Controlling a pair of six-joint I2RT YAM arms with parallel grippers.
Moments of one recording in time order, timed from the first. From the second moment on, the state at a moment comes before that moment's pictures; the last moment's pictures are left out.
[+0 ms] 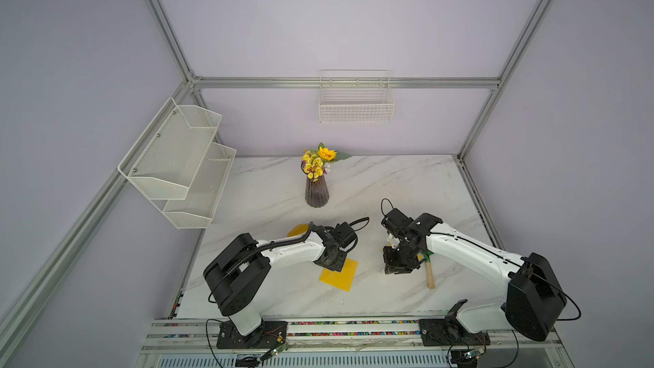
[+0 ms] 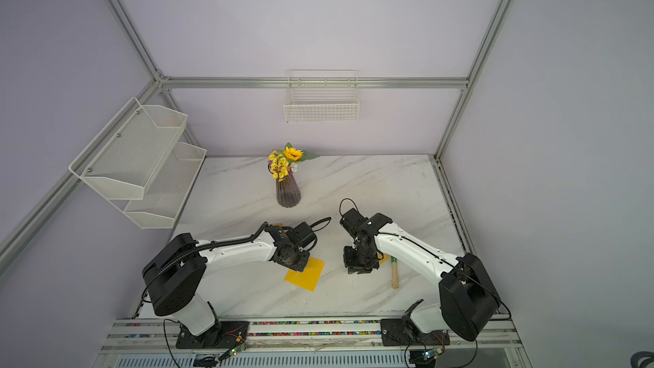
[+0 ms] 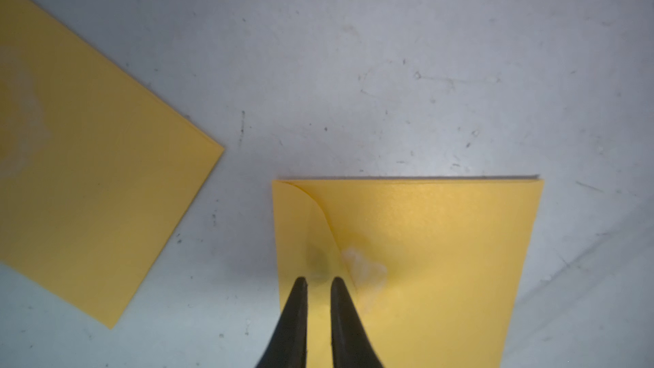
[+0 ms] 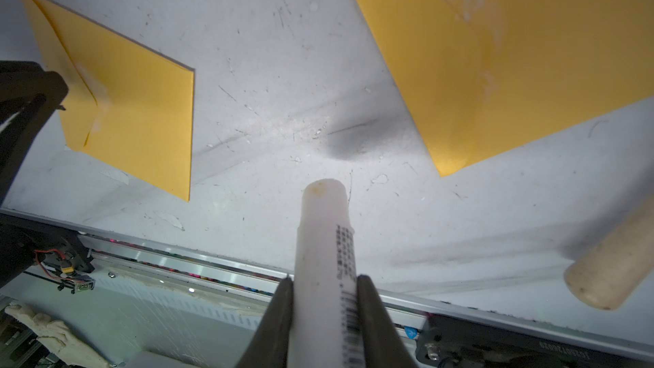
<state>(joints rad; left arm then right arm) -0.88 1.69 1.01 -0.71 -0.14 -0.51 0.64 1.40 0.98 -1.07 -0.23 0.64</state>
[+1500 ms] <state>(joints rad) -0.85 1.74 1.06 -0.69 -0.16 -0.45 0.64 1.40 0.98 -1.09 -0.23 0.64</state>
